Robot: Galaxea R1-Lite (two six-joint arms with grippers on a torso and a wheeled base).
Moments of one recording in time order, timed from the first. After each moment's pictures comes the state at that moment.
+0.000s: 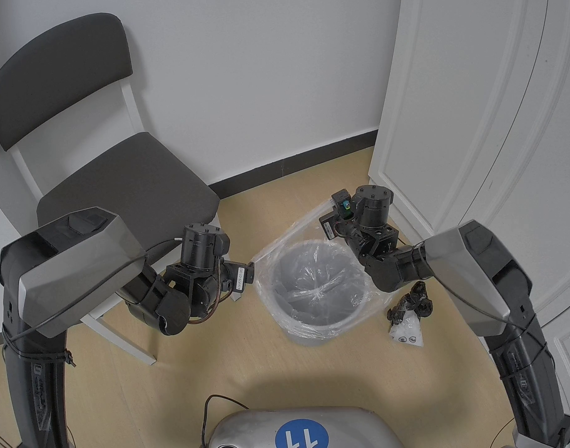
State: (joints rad) left arm -0.45 2.31 -1.08 -0.78 0.29 -0.04; right arm 0.45 2.66 -1.86 -0.79 -0.29 -0.42
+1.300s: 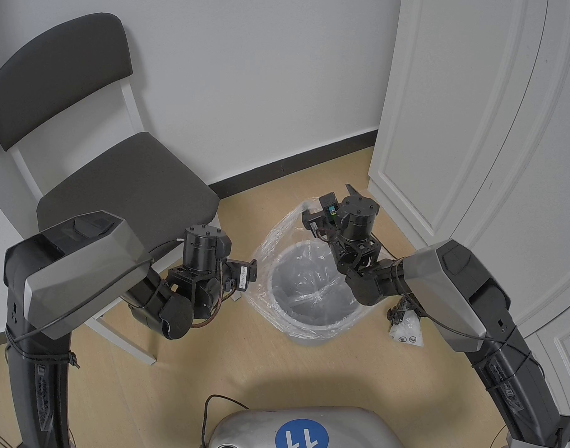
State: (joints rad) left arm -0.46 2.33 -1.08 -0.86 0.29 -0.04; right arm 0.51 2.77 -1.98 -0.94 -0.40 -0.46
